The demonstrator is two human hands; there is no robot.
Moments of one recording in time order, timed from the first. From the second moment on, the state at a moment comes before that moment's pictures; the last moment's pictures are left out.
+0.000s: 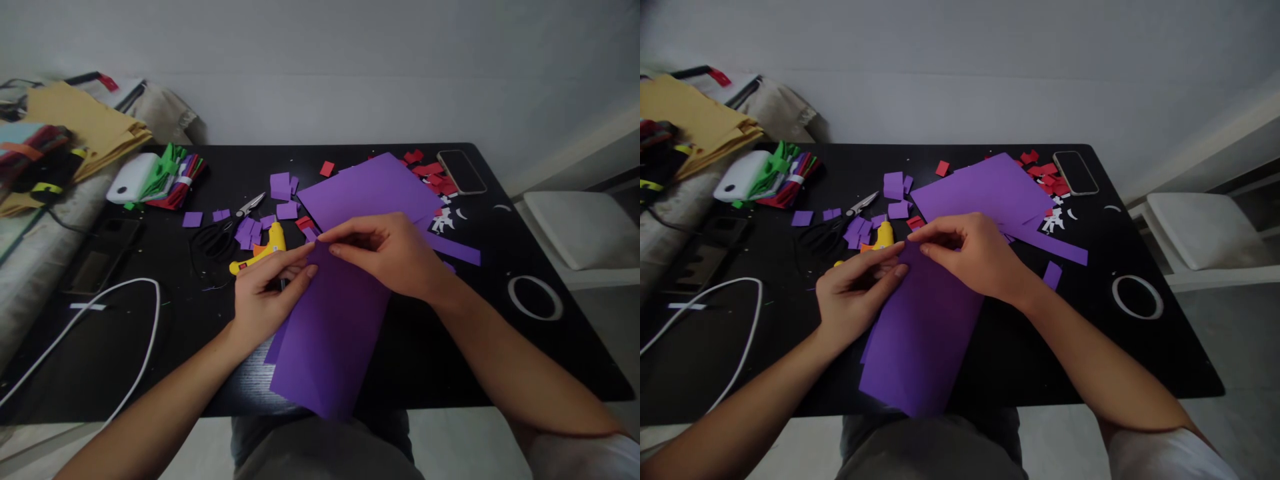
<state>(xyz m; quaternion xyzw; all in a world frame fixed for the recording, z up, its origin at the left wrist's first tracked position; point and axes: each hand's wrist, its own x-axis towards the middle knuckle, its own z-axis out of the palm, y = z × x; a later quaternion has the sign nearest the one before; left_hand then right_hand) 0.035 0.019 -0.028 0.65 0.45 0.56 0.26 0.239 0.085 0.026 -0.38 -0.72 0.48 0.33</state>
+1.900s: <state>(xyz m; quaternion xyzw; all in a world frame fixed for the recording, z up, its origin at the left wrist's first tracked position) 0.029 0.032 -0.027 0.46 0.43 0.53 0.56 0.236 0.080 0.028 -0.37 -0.71 0.51 0.31</state>
